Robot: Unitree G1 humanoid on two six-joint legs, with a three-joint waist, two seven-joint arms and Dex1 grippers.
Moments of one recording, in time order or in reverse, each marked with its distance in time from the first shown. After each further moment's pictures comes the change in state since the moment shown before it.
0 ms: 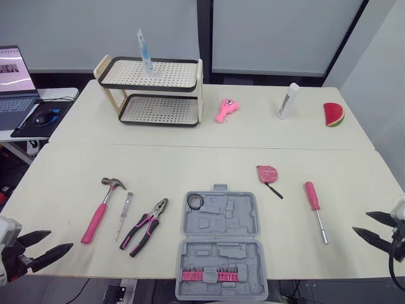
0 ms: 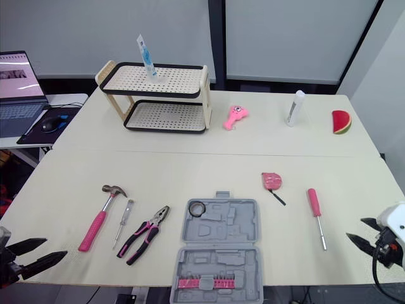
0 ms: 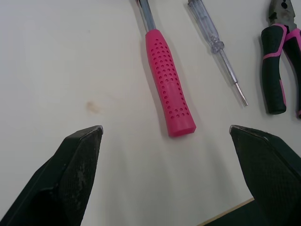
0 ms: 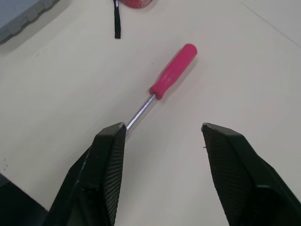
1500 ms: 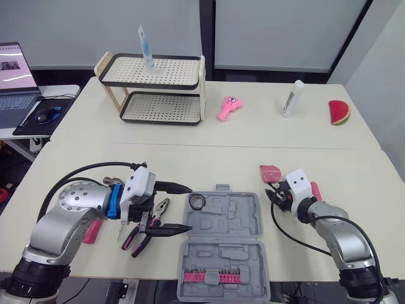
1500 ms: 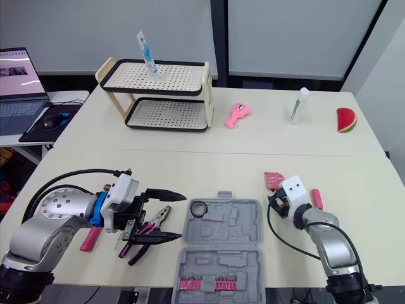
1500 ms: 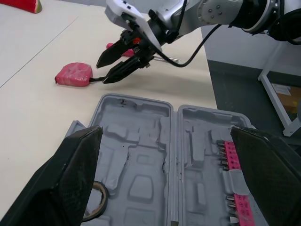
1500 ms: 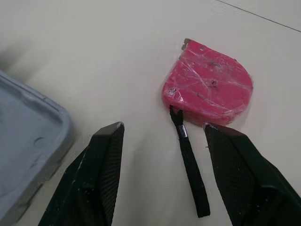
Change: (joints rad) left arm -0.552 -0.092 -0.623 -0.671 -0.153 0.143 -0.111; right arm -0.681 0.387 0.755 0.261 -0.177 0.155 -0.608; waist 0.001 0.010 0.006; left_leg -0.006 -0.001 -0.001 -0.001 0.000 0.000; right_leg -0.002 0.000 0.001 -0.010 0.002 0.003
